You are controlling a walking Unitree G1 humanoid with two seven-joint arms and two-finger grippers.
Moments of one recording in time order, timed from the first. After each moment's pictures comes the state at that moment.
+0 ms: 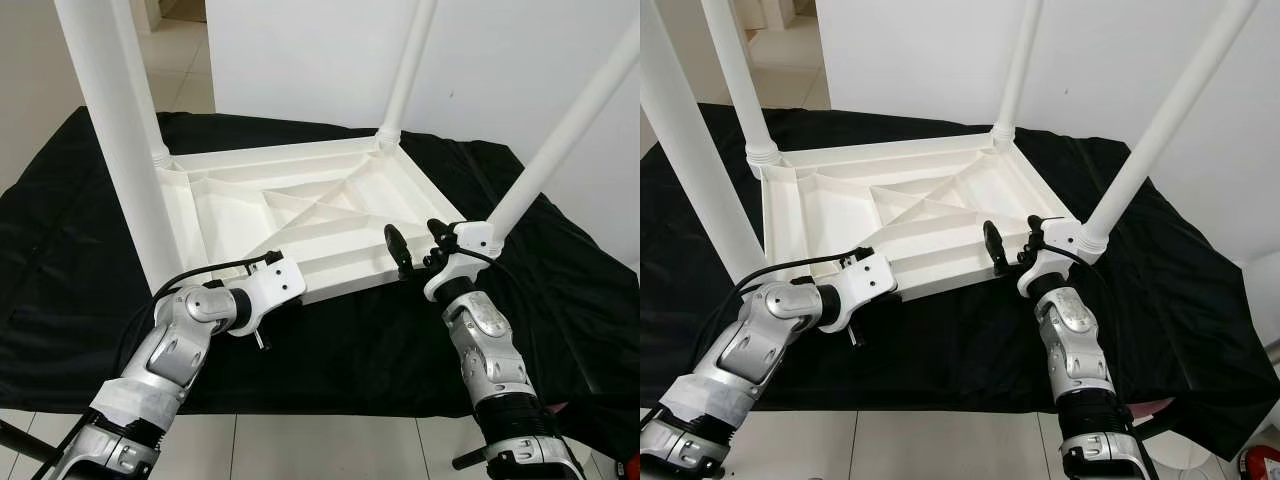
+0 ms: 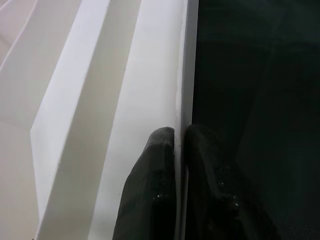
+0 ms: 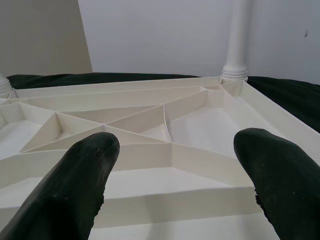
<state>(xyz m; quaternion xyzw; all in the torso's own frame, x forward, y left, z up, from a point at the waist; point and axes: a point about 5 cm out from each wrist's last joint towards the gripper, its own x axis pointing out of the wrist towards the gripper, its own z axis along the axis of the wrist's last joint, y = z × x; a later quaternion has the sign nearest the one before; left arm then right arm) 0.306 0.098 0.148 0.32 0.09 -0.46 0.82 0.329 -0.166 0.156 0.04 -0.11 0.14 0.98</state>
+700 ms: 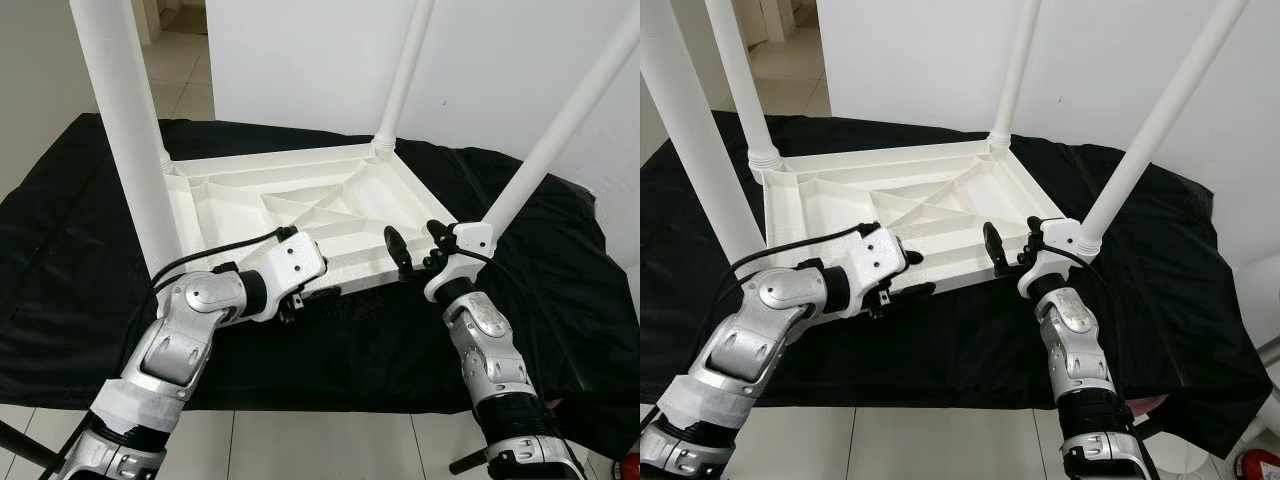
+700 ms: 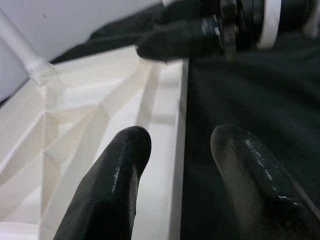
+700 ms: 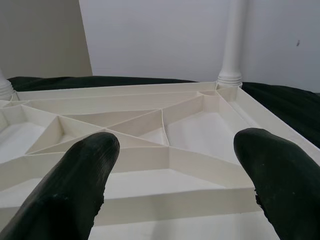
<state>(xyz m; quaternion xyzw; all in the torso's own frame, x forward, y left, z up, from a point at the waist) 0.290 0.087 0.205 0.23 -0.05 -0.48 0.84 0.329 -0.167 0.154 0.04 -0.10 0.14 0.98</state>
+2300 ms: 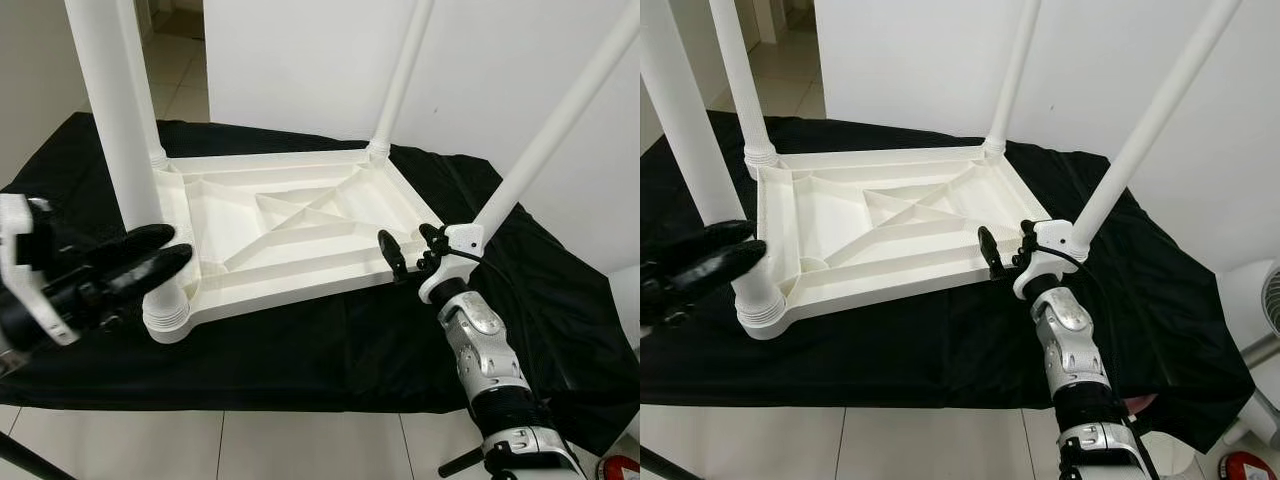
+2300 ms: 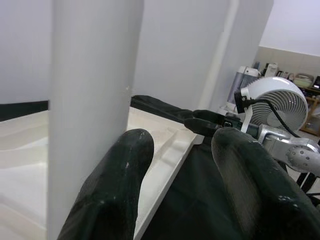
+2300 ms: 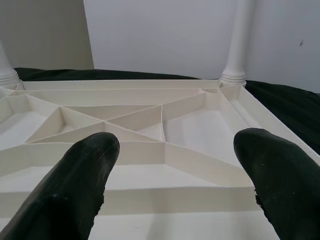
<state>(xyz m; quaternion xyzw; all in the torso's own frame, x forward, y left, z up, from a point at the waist) 0.213 0.243 0.248 -0.02 -0.06 -0.43 0.90 0.336 -0.164 0.147 0.04 -0.09 0.16 0.98</state>
